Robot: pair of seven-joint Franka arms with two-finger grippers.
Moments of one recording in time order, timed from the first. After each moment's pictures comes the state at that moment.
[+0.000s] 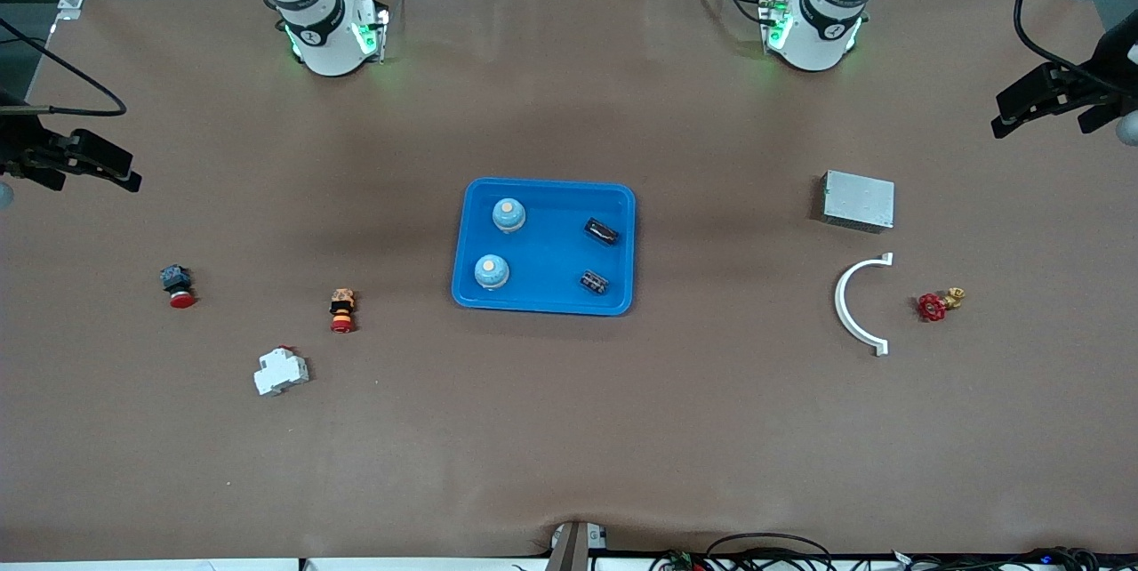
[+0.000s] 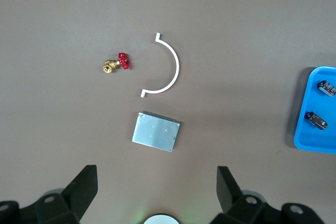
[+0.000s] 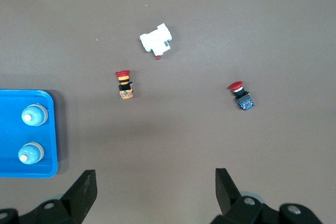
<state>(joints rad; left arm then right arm) 0.05 -0.02 -0.10 -1.46 0.01 1.41 -0.08 -0.12 0.01 0.07 -1.58 0.02 1.57 -0.01</state>
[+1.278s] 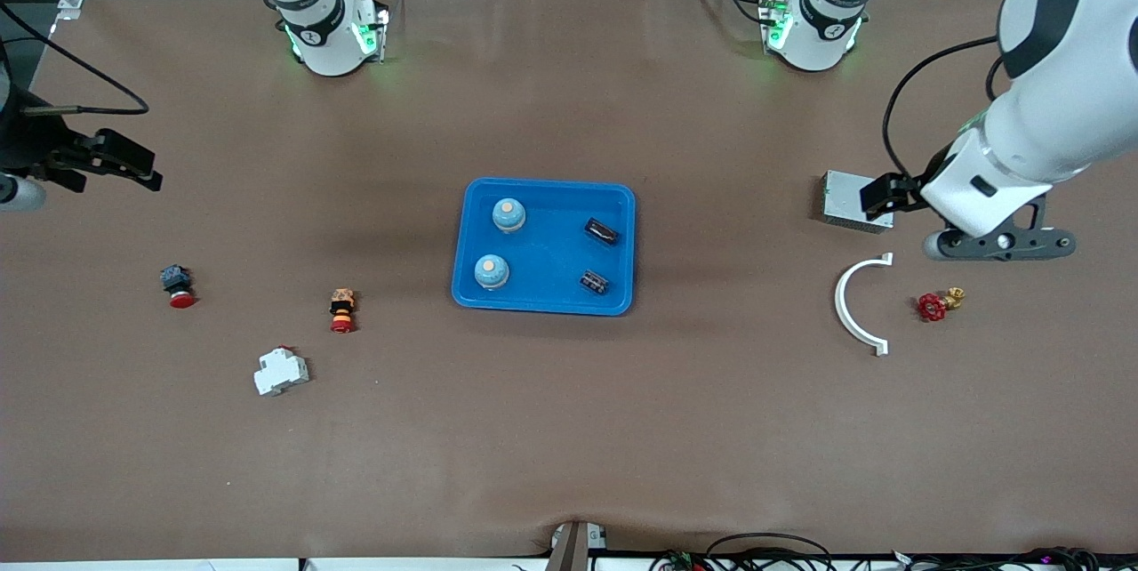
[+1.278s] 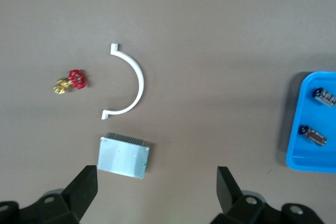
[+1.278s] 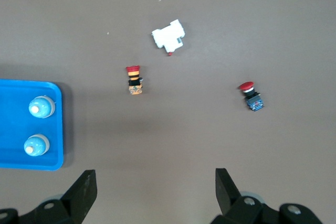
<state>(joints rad) -0.02 0.20 -0.24 -1.48 0.06 1.58 -0.24 -0.07 0.02 0.08 -1.58 0.02 1.56 0.01</state>
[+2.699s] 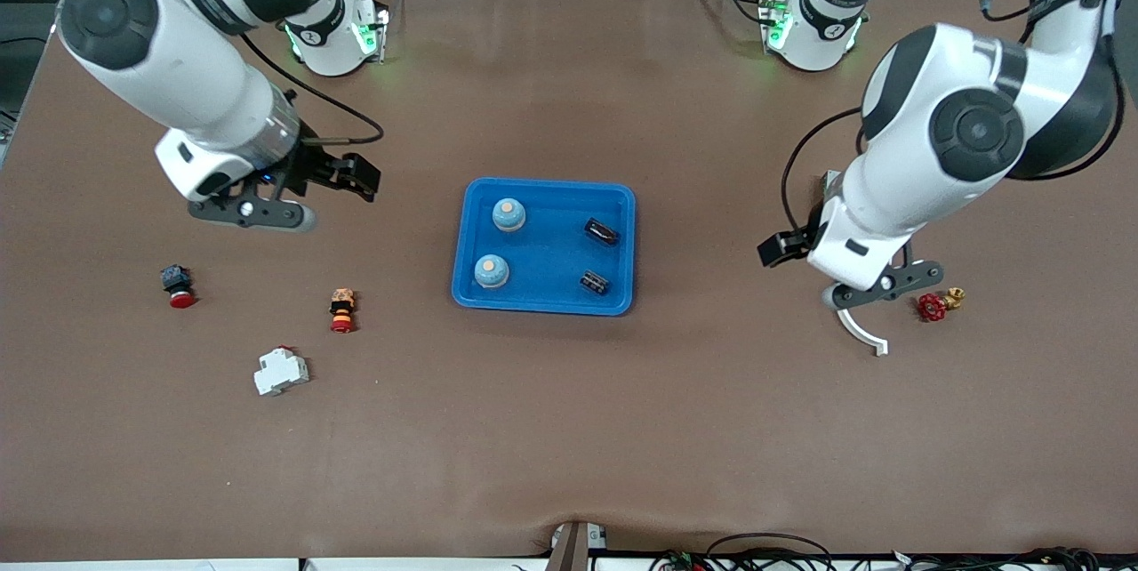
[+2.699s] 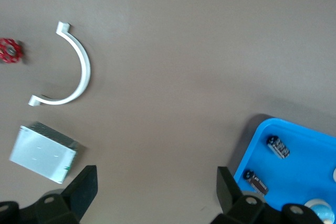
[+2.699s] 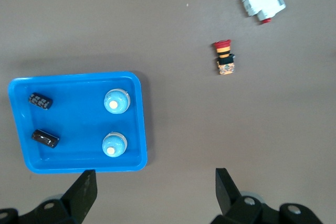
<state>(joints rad) -0.16 0.36 -0.24 -1.48 0.04 1.75 -0.68 0.31 0.17 0.08 -1.57 0.06 1.66 0.49</state>
